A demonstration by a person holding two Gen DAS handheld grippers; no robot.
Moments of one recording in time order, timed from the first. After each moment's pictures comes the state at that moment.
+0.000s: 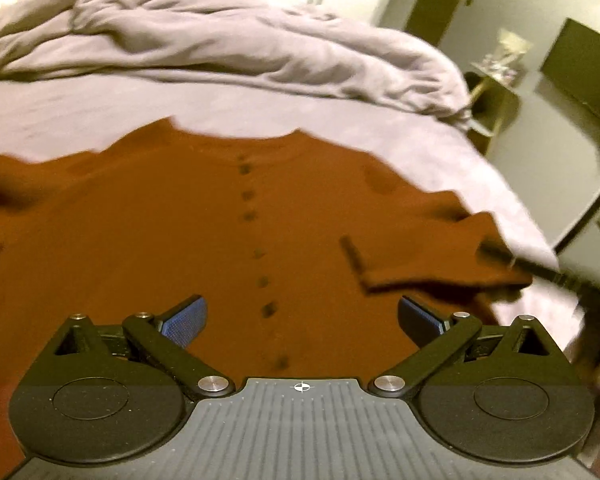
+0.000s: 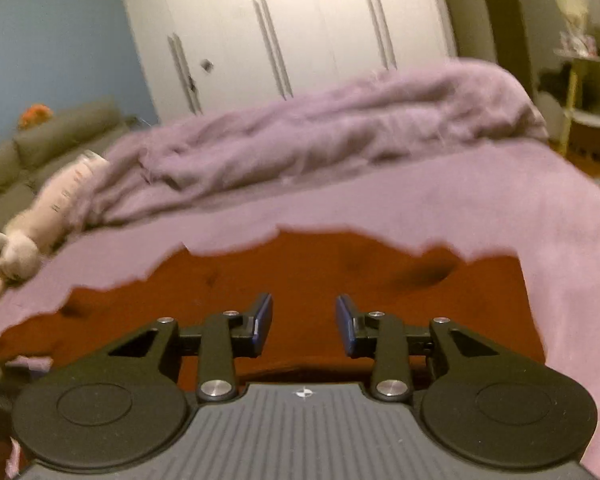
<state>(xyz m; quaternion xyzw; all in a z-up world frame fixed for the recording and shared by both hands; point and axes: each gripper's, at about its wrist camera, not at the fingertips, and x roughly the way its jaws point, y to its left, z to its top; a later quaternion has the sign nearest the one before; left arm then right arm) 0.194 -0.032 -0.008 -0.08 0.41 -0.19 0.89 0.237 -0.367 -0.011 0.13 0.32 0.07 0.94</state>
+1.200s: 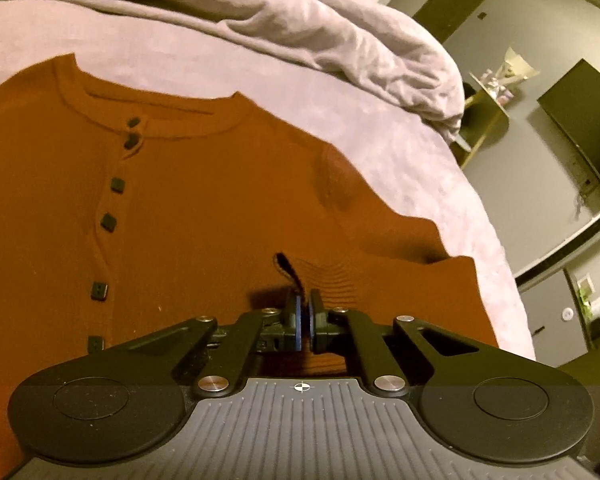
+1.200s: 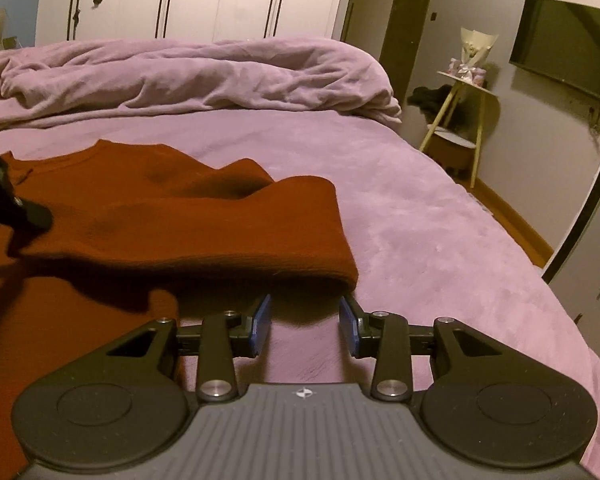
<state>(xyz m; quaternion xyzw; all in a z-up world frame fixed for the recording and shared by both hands) 0.284 -0.102 -0.059 -0.19 0.45 -0.22 0.84 0.195 -0.389 -0.068 -0.04 0.34 -0.12 0.93</state>
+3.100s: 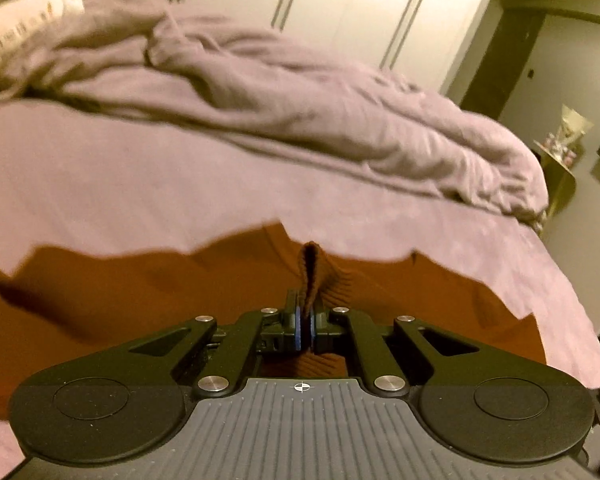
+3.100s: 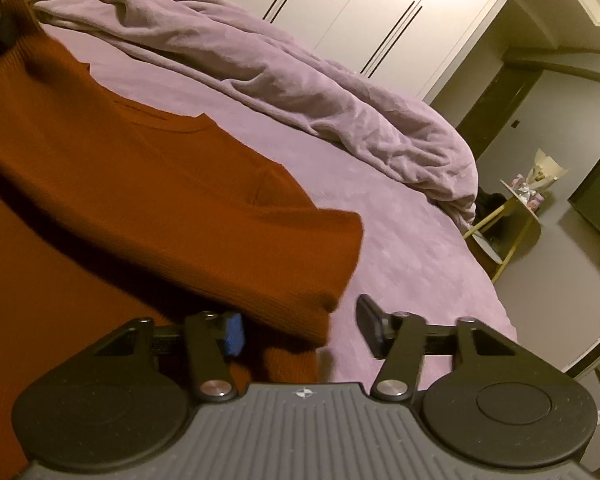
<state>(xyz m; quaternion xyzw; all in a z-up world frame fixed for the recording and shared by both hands) 0.303 0.061 -0.007 -0.13 0.34 -0.08 0.93 0.271 -0.281 -0.084 -0.24 0.31 -0.04 0.92</state>
